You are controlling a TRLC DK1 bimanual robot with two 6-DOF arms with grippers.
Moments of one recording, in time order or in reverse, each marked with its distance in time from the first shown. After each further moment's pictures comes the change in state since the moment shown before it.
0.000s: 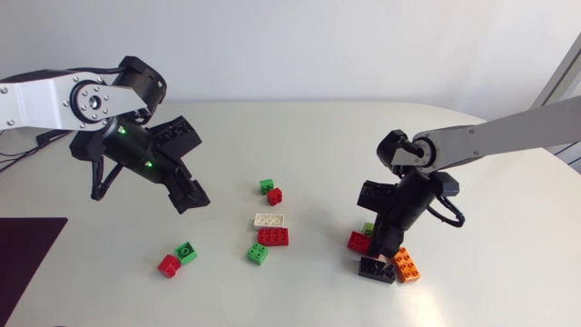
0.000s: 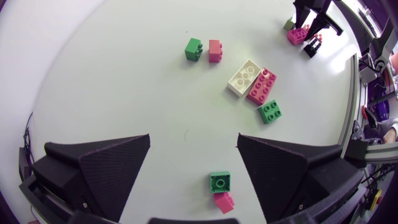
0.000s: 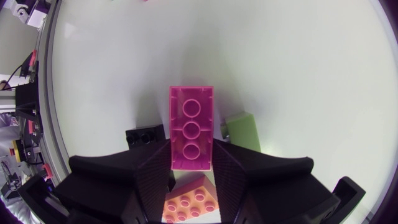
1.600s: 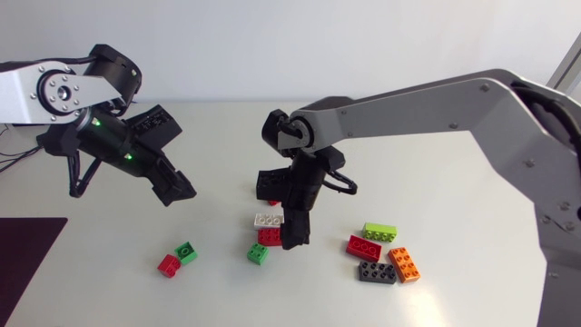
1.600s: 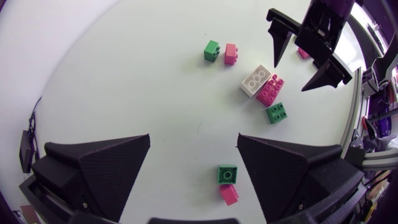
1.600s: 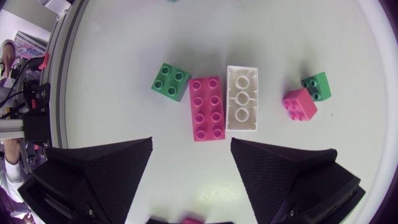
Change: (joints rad) left arm 0.070 -0.064 -0.001 -0.024 -0.003 -0.027; right arm 0.431 0.261 0.526 -0.171 0.004 0.016
